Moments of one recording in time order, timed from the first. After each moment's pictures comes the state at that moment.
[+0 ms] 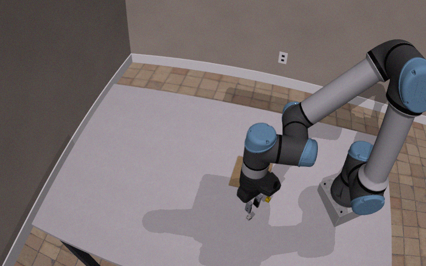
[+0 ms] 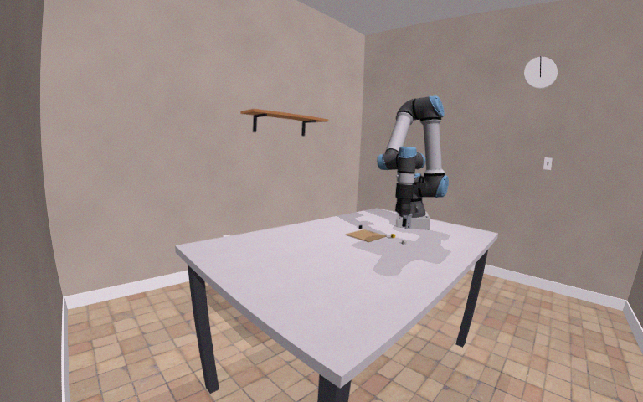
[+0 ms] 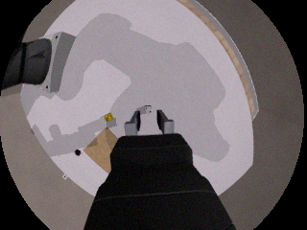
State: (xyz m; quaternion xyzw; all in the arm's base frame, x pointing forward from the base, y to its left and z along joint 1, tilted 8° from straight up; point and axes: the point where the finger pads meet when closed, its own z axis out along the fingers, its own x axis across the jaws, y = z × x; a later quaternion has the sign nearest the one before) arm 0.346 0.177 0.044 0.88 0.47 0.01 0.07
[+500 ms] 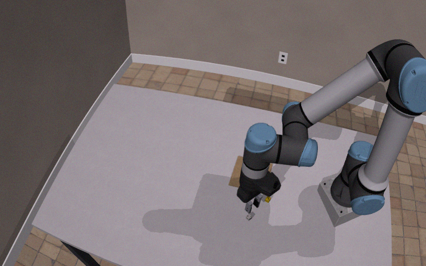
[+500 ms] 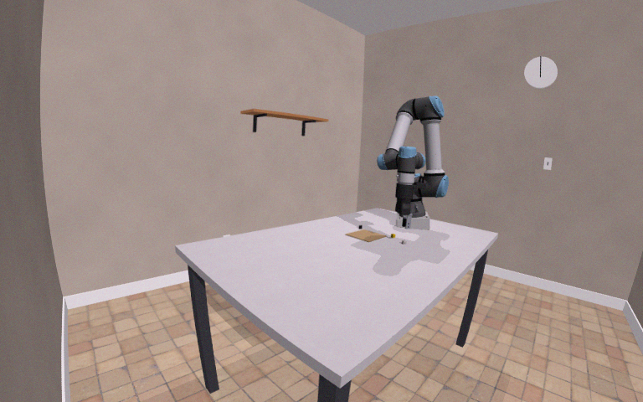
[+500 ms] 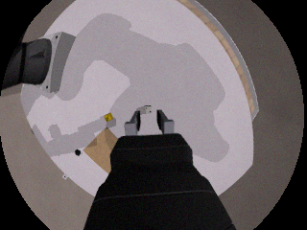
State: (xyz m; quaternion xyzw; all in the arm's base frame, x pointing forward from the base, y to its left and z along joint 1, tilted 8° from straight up) arm 0.346 0.177 0.044 0.88 0.47 0.01 0.07
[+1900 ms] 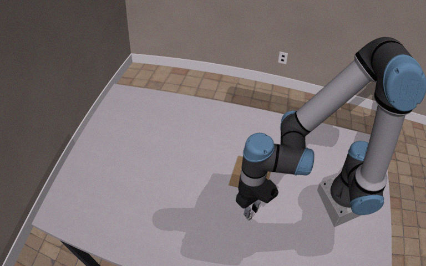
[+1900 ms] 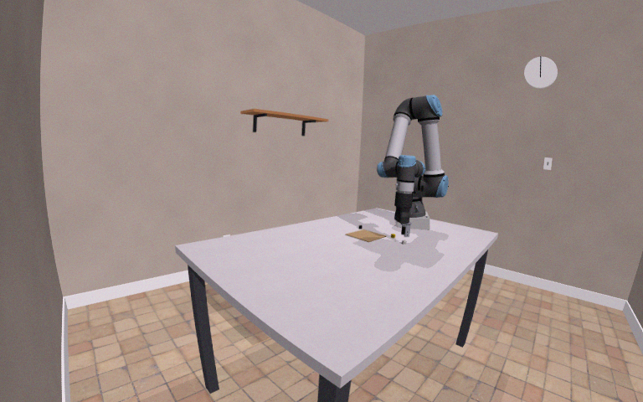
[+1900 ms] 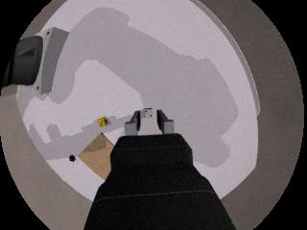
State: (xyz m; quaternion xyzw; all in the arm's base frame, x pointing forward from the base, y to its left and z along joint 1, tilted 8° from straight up) arm 0.349 0.173 0.007 0.88 0.47 0.01 0.07
